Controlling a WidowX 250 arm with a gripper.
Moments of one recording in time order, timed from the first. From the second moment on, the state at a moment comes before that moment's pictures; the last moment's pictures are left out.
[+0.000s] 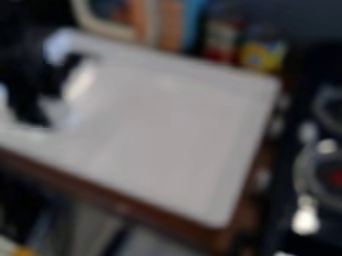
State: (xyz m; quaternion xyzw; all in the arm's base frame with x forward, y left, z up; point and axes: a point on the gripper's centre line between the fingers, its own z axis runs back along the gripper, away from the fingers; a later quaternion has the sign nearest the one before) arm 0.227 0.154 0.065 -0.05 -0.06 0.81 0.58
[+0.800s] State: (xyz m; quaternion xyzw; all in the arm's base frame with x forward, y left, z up) arm 0.228 0.180 0.030 -0.02 -0.08 0.79 0.61
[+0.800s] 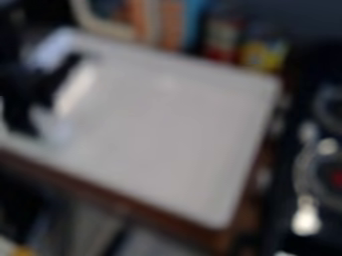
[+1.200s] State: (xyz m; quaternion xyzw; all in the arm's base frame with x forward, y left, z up) arm 0.246 0.203 0.028 -0.03 -0.10 0.79 0.60
